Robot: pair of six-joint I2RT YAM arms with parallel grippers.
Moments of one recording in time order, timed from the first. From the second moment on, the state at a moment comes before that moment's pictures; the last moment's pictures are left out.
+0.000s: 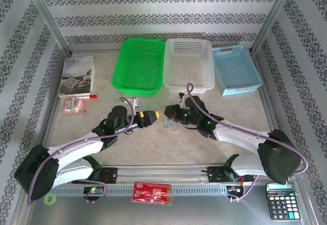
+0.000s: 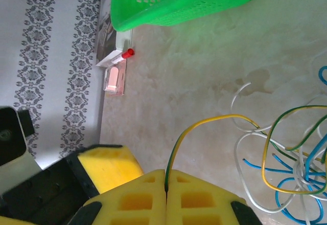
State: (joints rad) left arm -0.67 1.11 0.40 0.40 0.29 -0.88; right arm 0.73 1.27 0.59 0.22 -0.27 1.08
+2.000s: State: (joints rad) left arm -0.72 1.13 0.57 0.51 0.25 -0.92; right arm 0.64 0.98 0.36 0.25 -0.18 0.75
